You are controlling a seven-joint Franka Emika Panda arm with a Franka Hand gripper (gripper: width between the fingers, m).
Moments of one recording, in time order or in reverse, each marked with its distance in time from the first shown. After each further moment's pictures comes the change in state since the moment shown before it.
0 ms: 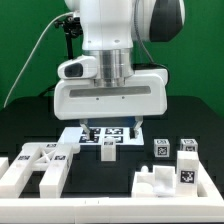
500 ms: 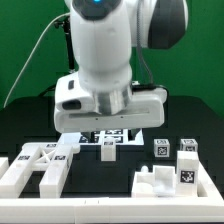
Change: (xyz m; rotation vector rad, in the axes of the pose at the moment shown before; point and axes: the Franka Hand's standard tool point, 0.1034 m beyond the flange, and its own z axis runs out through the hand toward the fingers) arm -0.026 0.008 0.018 -0.007 -0.523 -0.026
